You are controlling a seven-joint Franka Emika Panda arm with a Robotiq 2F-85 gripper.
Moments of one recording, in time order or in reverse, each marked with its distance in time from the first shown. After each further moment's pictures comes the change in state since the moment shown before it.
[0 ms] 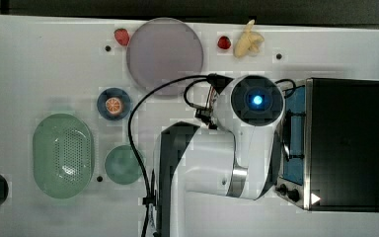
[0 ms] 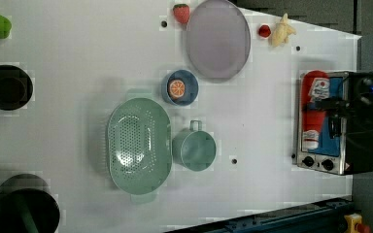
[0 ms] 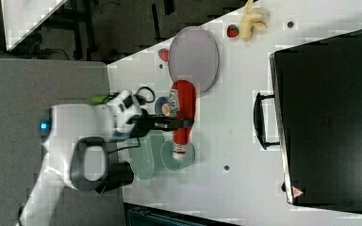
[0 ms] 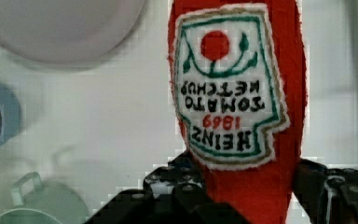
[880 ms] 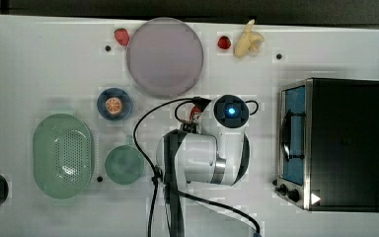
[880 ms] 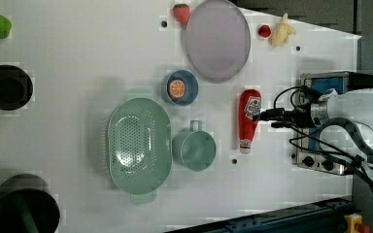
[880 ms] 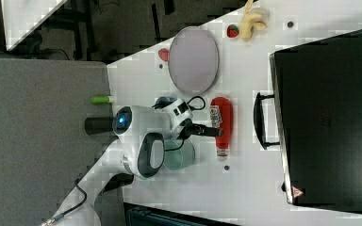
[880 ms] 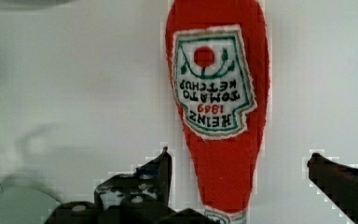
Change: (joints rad) arm 0.005 0.259 0.022 -0.127 0.015 0.258 -0.004
